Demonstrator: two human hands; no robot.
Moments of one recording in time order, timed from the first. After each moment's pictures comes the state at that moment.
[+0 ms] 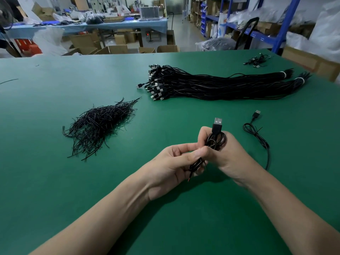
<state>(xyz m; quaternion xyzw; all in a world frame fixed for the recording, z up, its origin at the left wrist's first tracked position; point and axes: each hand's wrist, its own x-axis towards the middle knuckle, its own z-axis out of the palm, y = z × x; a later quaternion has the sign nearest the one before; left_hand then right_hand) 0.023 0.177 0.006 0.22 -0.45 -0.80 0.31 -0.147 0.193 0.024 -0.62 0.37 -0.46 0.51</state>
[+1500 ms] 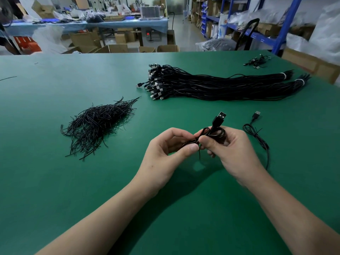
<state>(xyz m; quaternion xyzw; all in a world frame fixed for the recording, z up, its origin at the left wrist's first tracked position) 0.026 0.180 0.008 0.31 -0.60 -0.55 0.49 -0.158 0.184 0.009 -0.60 0.42 -0.55 0.41</state>
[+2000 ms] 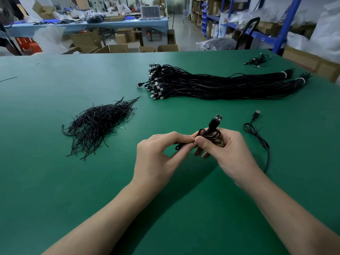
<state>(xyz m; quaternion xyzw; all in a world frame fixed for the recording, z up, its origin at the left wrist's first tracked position) 0.031 0.181 0.007 0.37 -0.74 -0.16 0.54 -0.152 0.185 0.005 -0.59 0.43 -0.54 0.42</state>
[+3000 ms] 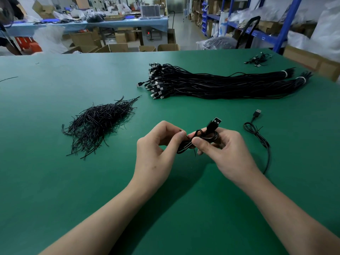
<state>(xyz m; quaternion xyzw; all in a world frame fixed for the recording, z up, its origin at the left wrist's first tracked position) 0.027 0.178 0.009 0.42 -0.66 -0.28 0.55 -0.149 0.190 0.008 -0.63 0.46 -0.52 0.34</state>
